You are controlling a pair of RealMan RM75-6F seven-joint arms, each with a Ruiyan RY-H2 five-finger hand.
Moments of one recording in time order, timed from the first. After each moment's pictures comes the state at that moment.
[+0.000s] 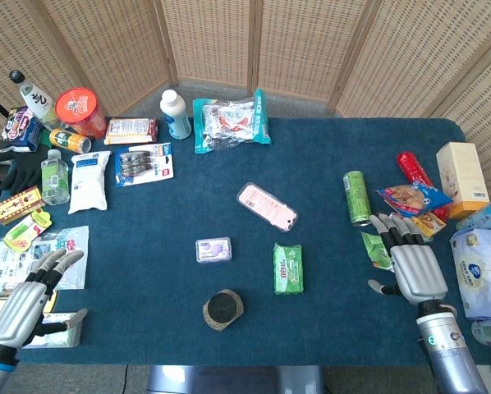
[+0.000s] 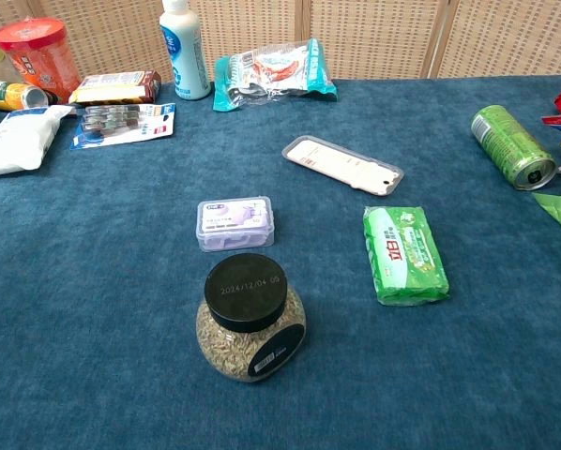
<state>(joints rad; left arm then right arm) -0.08 -0.98 0.08 -1.98 1.66 1.41 -0.15 0.36 -1.02 0.06 -2.08 -1.20 1.32 -0.40</state>
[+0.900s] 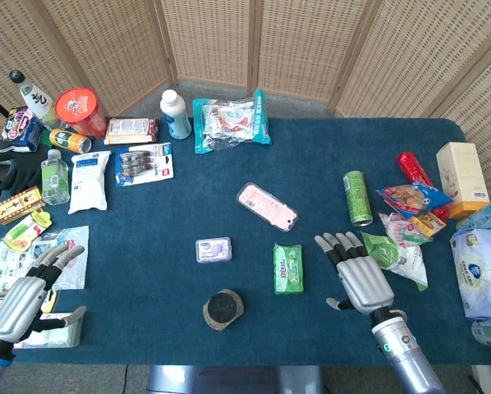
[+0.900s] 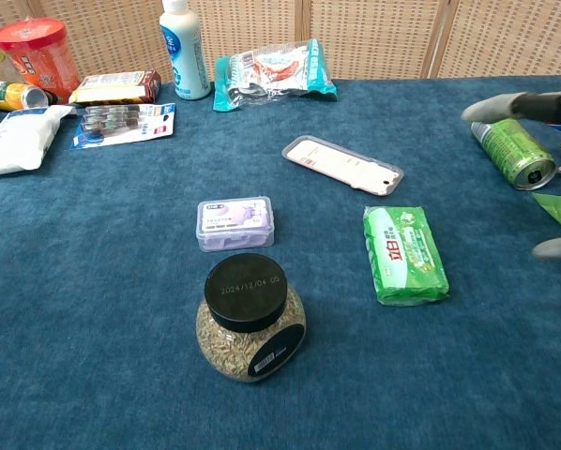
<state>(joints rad) -0.12 -0.94 0.08 -1.94 1.68 1.40 -0.25 0.42 -1.19 0.04 -2.14 -1.19 1.22 -0.62</state>
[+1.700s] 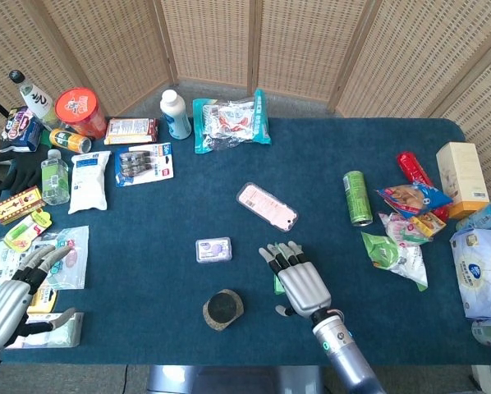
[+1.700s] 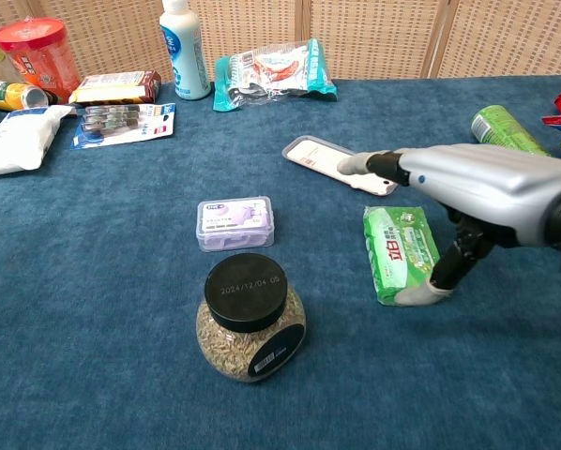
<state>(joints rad) -0.10 -0.92 0.10 -1.89 1.73 1.47 -0.32 0.56 -1.55 0.08 -2.04 -1.03 1.23 -0.84</state>
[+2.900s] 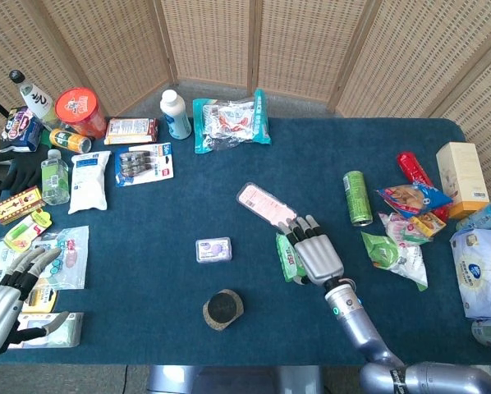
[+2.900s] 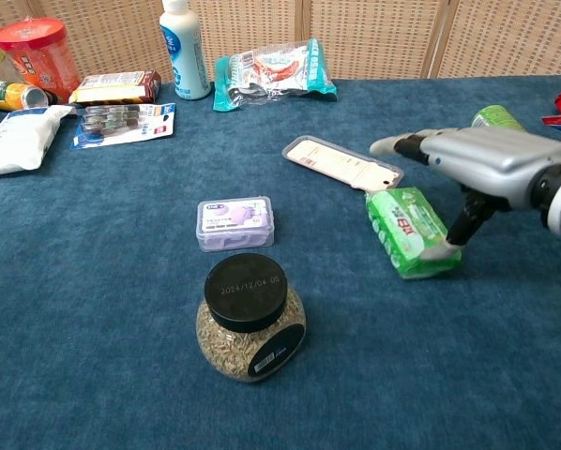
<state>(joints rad) -0.06 -0.88 0.11 -1.98 1.74 1.52 -0.23 0.63 -1.53 0.12 -1.69 -1.07 1.12 -0.65</state>
